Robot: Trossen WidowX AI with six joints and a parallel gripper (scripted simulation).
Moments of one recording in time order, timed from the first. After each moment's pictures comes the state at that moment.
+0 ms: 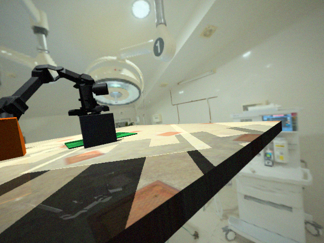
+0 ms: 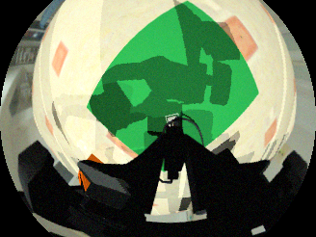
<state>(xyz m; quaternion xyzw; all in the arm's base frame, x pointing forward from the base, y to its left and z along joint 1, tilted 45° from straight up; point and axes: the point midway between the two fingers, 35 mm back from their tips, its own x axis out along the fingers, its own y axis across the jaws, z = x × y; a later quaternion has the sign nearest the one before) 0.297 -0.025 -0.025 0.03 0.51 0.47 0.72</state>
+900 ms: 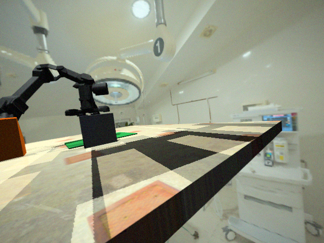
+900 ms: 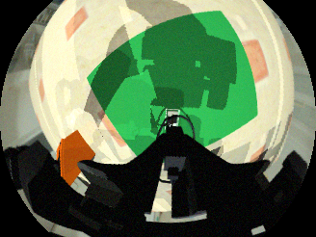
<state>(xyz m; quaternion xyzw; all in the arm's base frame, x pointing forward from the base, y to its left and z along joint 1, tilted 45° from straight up) 0.292 -0.030 -0.033 -0.08 0.44 0.54 0.72</state>
